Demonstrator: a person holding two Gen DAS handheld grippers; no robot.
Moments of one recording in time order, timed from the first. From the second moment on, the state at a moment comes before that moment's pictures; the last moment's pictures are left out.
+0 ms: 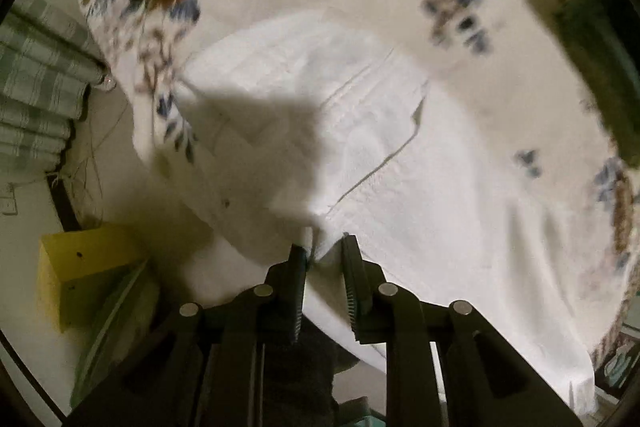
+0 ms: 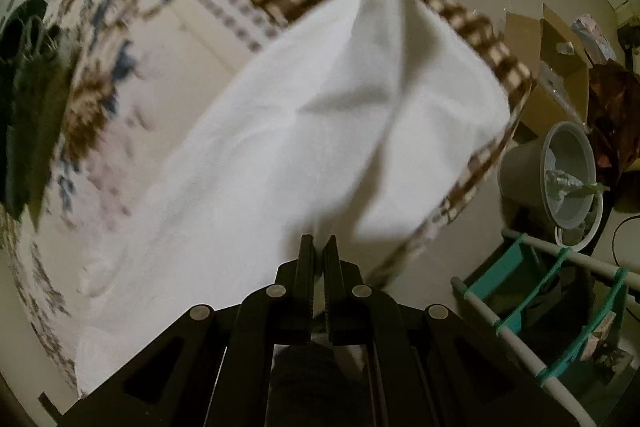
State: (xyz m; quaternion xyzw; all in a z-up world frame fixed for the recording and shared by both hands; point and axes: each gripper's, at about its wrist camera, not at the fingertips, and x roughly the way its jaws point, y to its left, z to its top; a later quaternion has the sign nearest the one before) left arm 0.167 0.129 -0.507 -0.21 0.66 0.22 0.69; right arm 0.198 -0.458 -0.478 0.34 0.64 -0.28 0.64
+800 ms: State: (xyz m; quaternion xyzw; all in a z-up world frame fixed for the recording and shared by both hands) left arm 0.150 0.145 -0.560 -0.23 0.65 0.23 0.68; right arm 0.084 -0.621 -0.524 0.52 0.50 -0.37 0.58
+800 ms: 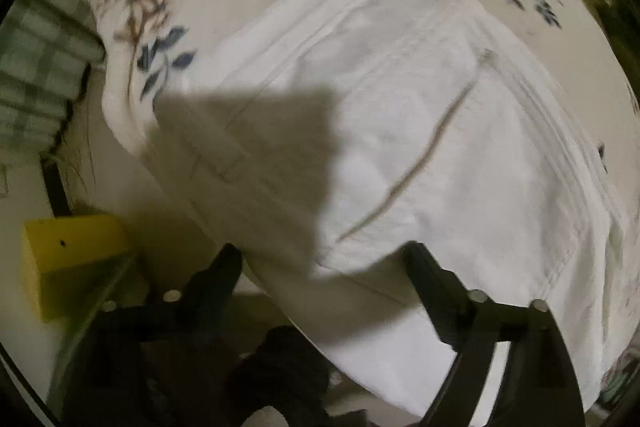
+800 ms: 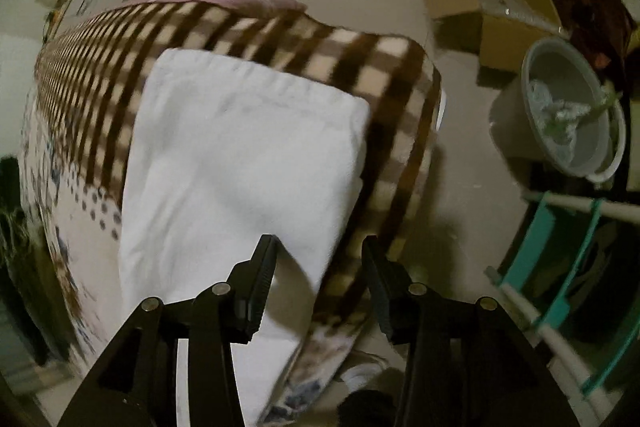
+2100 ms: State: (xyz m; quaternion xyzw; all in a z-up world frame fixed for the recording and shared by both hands) left arm 0.172 0.058 -0.510 -0.10 0.67 0.05 0.73; right arm 0.160 -0.467 -0.372 0.39 0.39 -0.14 0.82
